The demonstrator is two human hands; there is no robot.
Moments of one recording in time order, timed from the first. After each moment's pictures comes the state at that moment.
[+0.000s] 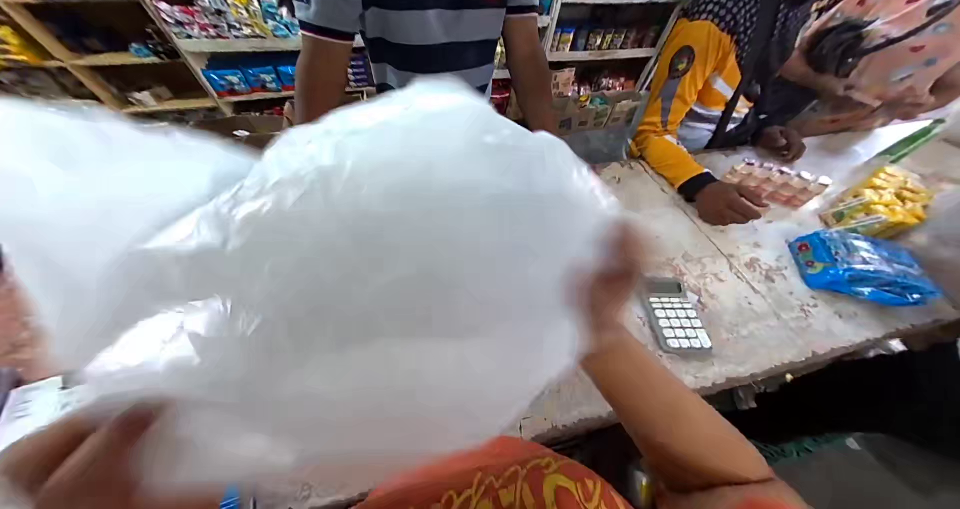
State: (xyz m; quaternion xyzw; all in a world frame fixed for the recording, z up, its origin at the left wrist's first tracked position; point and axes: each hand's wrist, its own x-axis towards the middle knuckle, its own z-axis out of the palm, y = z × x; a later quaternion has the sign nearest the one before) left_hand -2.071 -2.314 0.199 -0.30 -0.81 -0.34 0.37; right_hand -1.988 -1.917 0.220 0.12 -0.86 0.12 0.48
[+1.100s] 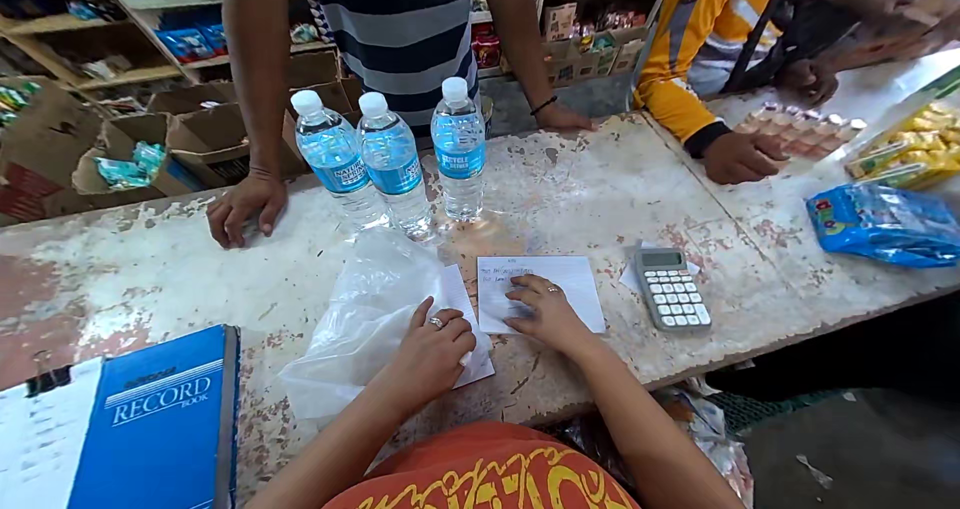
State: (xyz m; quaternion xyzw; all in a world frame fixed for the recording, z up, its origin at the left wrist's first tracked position) left_hand -2.077 -2.091 0.095 -0.63 -0.75 -0.17 -0.02; right_hand -1.968 -1.849 0.077 -0.10 -0.94 0.33 -0.03
